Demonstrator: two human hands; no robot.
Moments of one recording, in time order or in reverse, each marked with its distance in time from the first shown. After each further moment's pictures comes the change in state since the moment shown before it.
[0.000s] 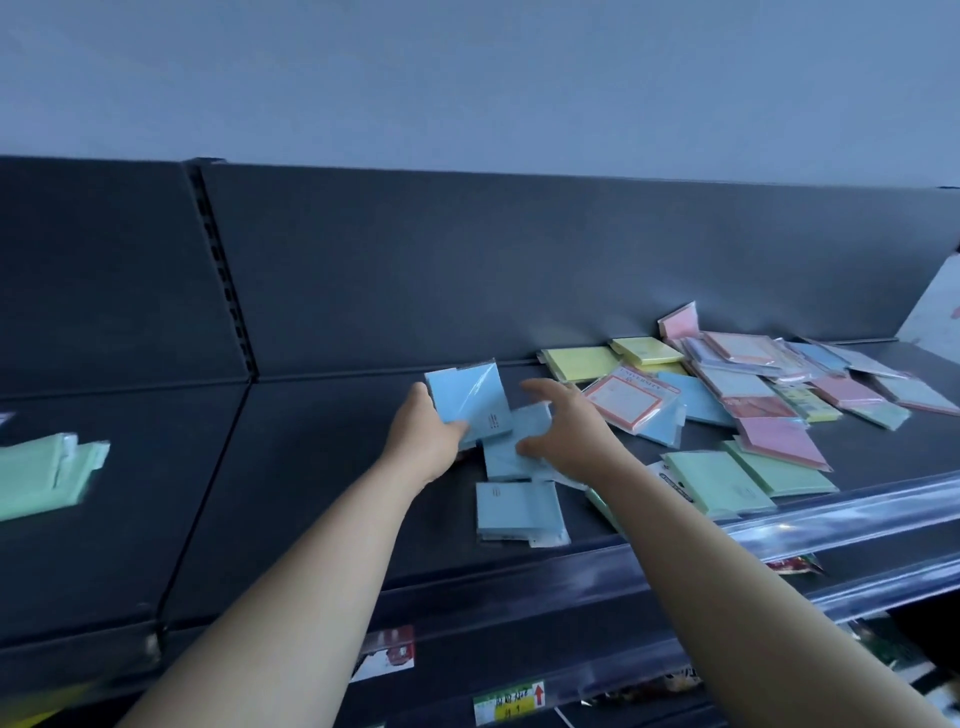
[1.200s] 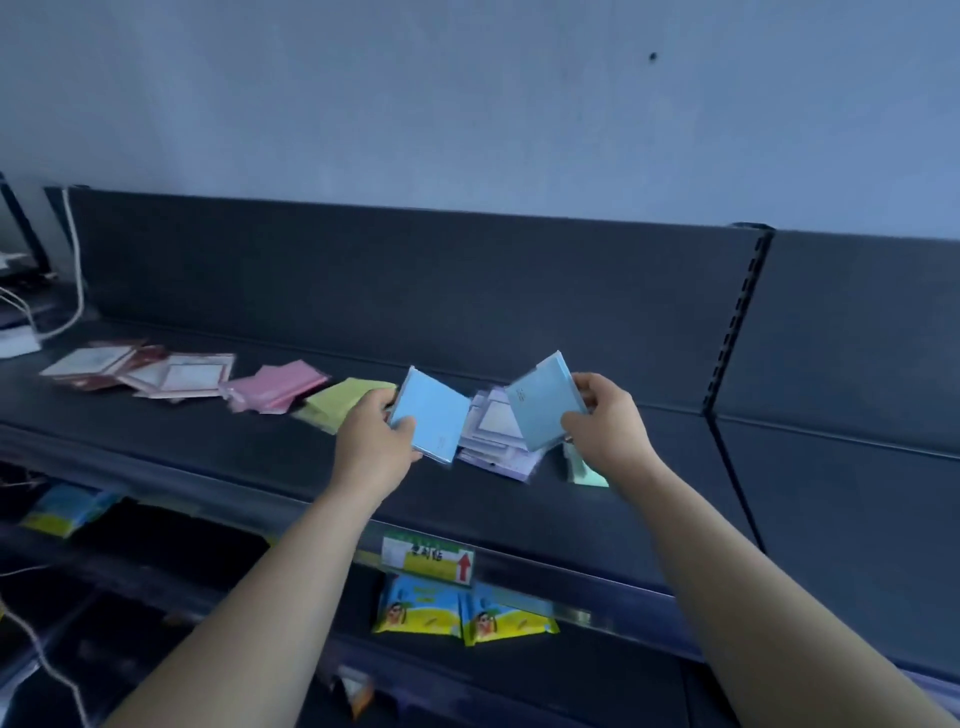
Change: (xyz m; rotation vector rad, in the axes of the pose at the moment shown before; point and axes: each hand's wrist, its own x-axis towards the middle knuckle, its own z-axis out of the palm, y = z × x) left_hand -0.102 -0.234 -0.478 -0.080 0.634 -0.111; right_hand -0.049 -0.391 0.292 0.471 -0.180 -0.185
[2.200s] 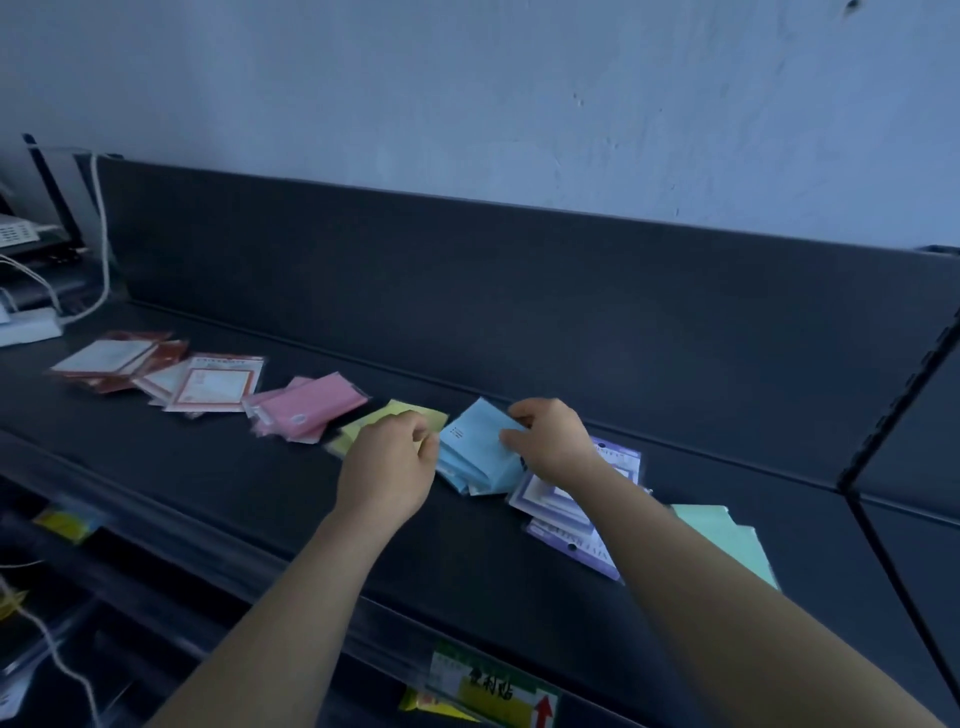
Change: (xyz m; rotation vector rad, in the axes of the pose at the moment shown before) left_hand 0.087 -0.039 -0.015 0.568 0.062 0.189; right_hand 0.102 -0.020 0.132 -0.382 -0.289 -0.071
